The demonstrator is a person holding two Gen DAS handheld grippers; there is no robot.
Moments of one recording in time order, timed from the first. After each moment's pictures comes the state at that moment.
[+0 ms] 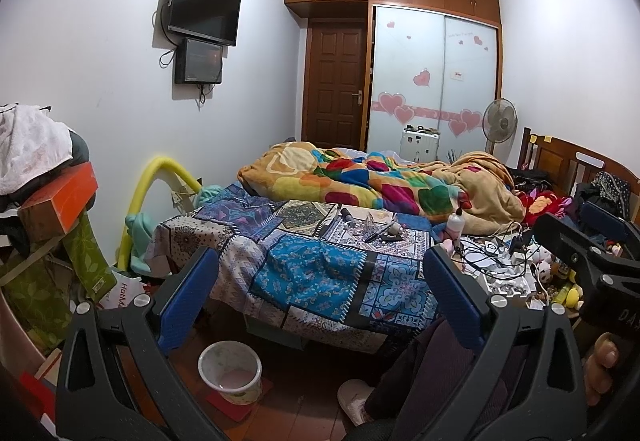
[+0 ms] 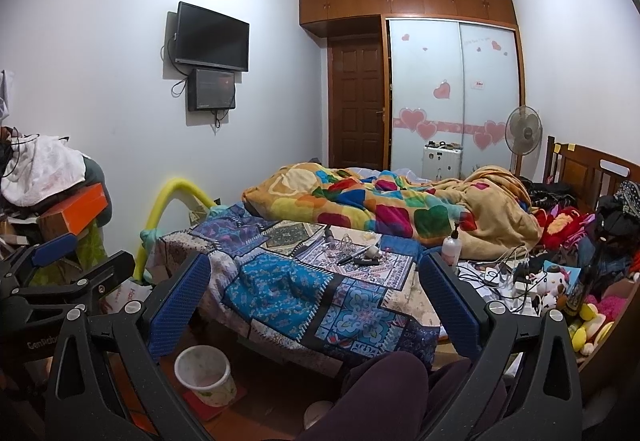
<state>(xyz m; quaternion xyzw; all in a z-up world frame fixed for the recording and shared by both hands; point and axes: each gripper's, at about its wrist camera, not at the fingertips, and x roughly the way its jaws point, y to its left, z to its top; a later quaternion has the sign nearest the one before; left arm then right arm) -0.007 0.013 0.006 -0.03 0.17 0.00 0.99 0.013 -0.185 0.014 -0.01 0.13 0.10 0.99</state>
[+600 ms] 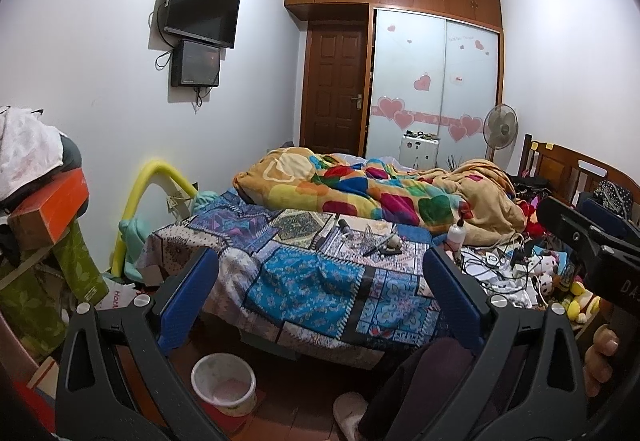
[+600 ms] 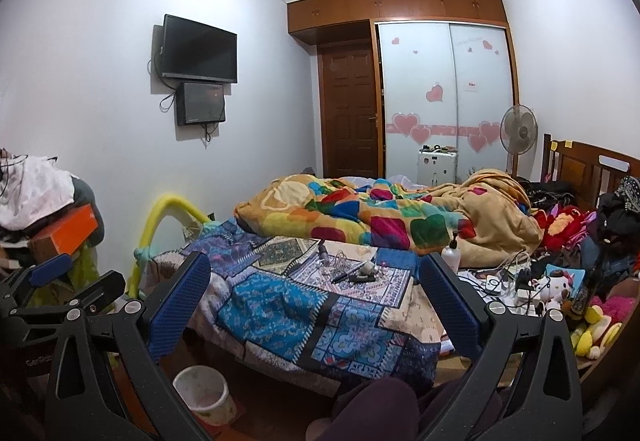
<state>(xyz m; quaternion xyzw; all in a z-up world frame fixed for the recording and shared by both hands) 0.034 0.009 0.017 -0.04 0.16 0.00 0.99 0.053 -0.198 0.027 0.02 0.12 0.09 0.99</state>
